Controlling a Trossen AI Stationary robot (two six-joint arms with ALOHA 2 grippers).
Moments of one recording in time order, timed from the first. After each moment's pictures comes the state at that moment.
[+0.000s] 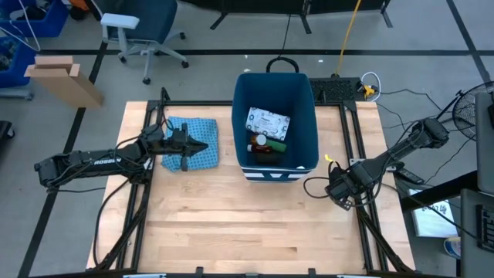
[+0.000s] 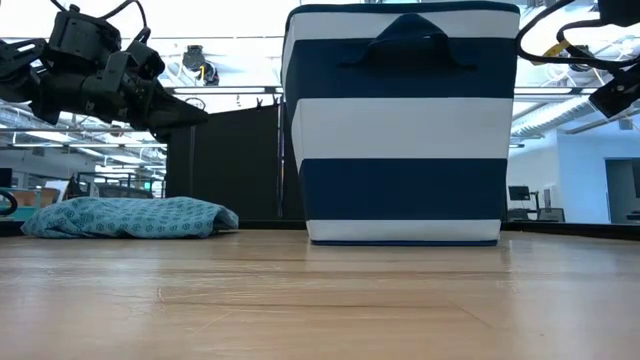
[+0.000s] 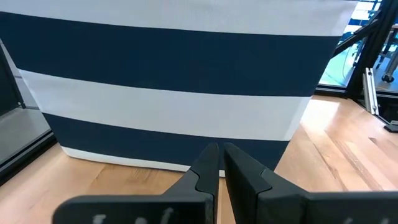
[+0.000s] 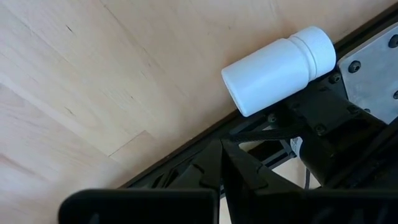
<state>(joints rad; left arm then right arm) 0.48 0.78 0.12 0.54 0.41 -0.02 0.51 1.11 0.69 -1.35 -0.16 1.14</state>
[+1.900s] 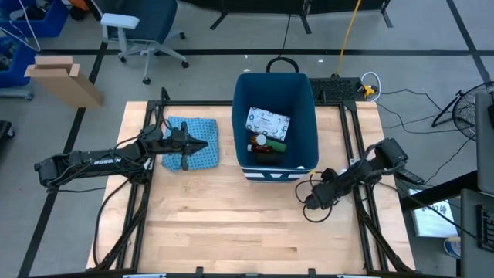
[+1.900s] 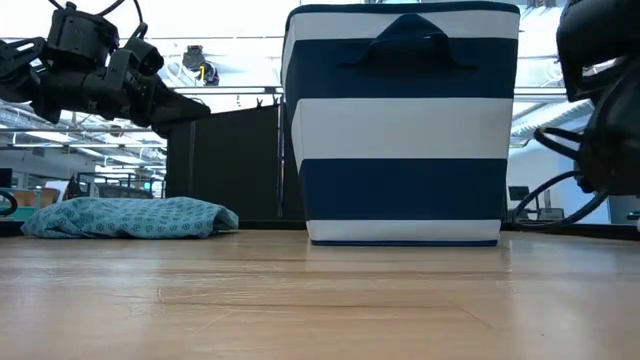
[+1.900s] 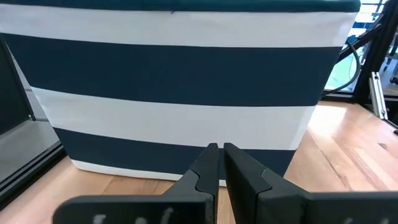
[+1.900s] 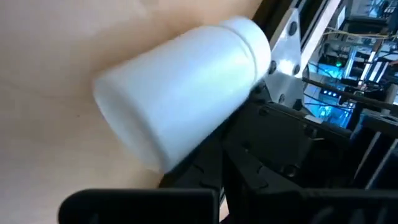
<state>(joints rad) 0.48 0.78 0.12 0.58 0.39 0.00 0.45 1.78 0.69 -1.37 0.03 1.31</state>
